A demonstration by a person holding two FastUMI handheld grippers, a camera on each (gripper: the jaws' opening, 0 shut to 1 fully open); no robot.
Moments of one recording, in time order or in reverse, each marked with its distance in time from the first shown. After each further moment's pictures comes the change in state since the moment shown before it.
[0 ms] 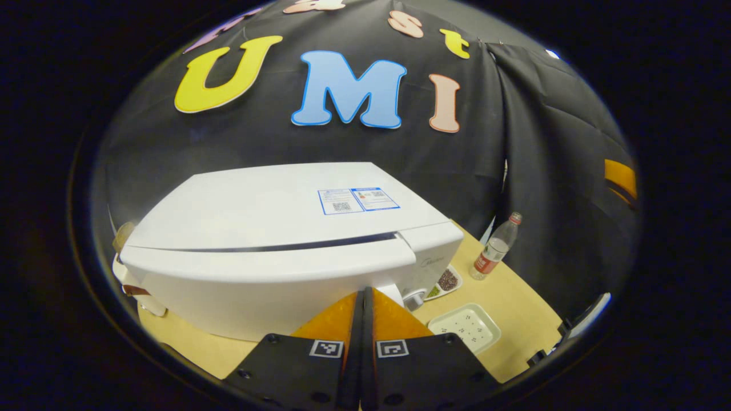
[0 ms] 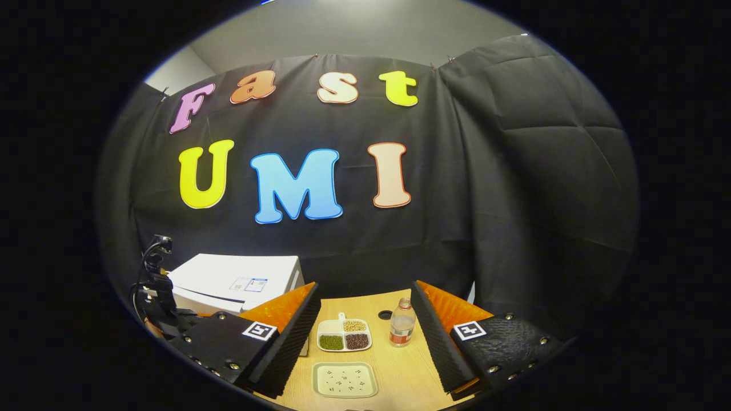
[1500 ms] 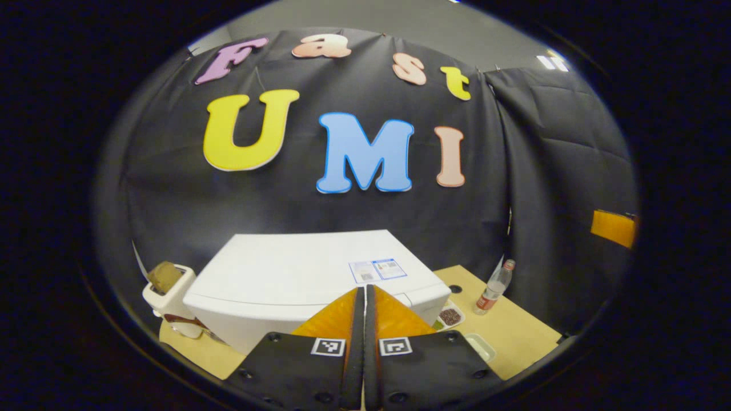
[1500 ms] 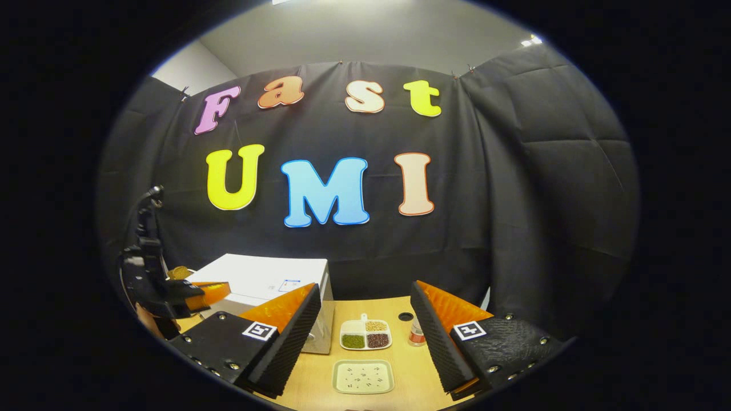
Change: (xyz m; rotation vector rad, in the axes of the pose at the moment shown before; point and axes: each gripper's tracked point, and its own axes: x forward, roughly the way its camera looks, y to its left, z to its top) left arm -0.136 0.023 0.119 0.010 -0.326 0.098; right arm -0.039 0.059 0.021 -0.023 -0.043 0.108
